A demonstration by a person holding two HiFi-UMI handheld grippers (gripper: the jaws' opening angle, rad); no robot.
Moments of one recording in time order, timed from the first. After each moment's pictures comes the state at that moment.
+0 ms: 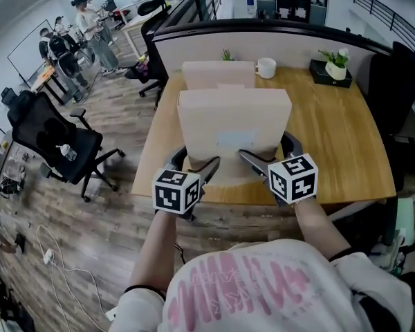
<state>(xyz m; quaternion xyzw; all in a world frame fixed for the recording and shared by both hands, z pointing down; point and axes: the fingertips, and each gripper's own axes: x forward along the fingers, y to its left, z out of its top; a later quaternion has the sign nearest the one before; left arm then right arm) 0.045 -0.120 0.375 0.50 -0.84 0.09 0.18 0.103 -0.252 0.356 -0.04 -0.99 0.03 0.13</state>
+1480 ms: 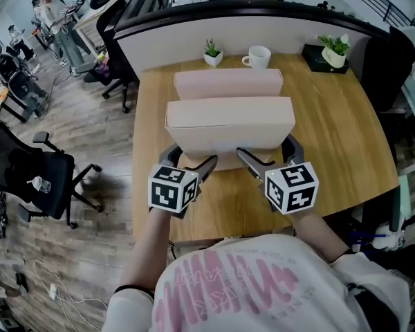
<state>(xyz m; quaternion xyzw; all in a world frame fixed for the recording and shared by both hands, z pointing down) -0.115 -0.172 0.441 0.59 -0.77 0.12 0.23 -0.027 -0.281 0.394 0.09 -0.98 0.05 0.16</state>
